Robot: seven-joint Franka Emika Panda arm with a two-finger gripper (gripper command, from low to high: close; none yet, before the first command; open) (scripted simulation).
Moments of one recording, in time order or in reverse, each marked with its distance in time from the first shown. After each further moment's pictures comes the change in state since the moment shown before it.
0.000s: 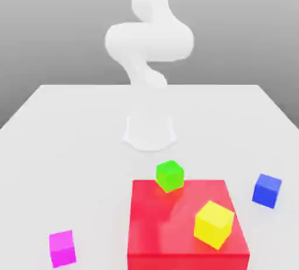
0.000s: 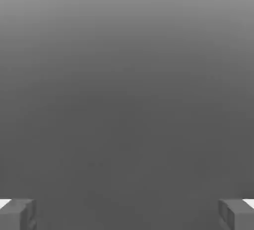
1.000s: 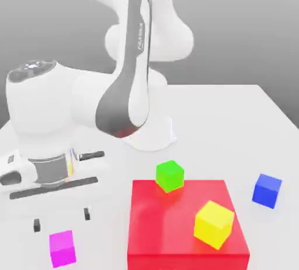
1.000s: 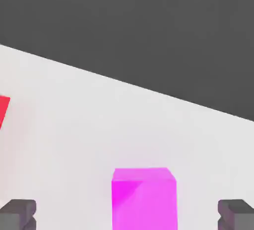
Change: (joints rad) arm -0.016 1.057 -0.287 -0.093 0.270 0.393 -0.834
